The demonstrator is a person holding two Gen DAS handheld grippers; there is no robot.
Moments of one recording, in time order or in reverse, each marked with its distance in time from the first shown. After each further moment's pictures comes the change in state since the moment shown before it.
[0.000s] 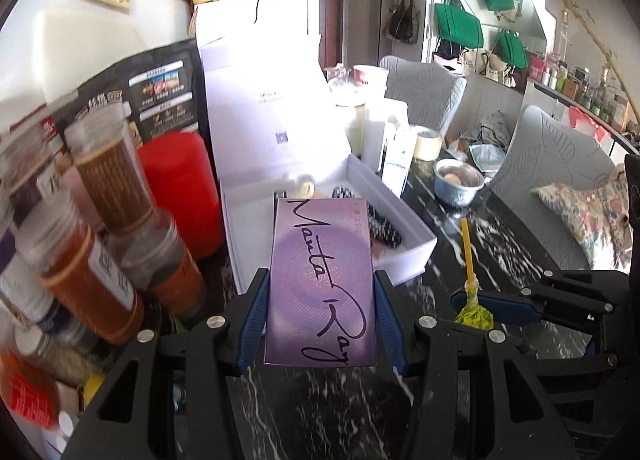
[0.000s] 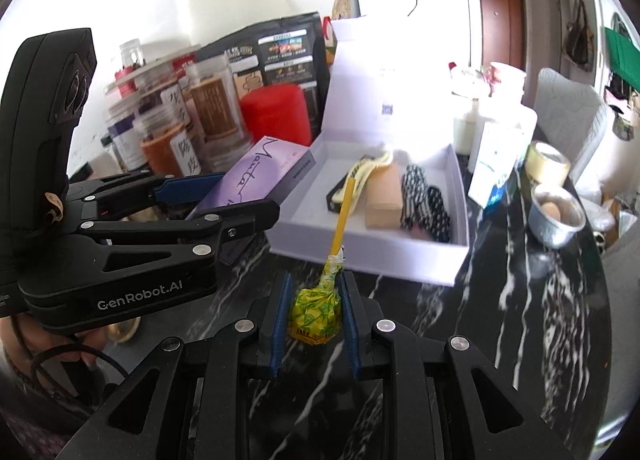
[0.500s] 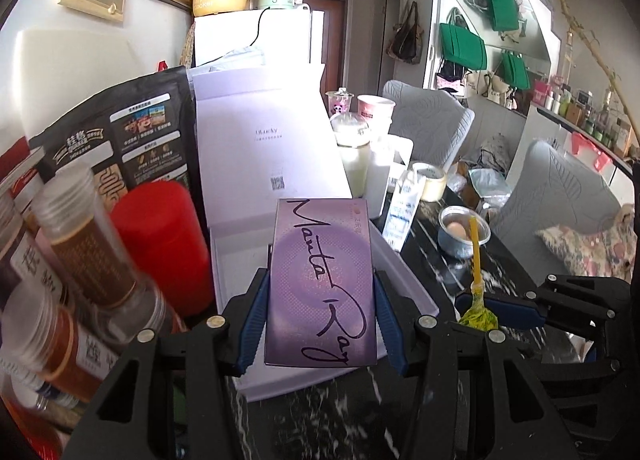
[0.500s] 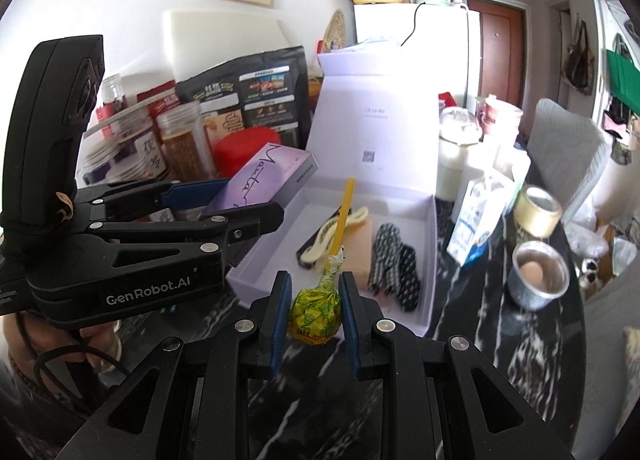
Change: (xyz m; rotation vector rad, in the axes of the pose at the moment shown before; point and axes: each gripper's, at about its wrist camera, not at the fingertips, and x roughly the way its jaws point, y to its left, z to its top) left arm 0.029 0.004 0.058 -0.044 -0.053 -0.017; right arm 0.001 -0.031 0.054 -0.040 -0.060 -0.020
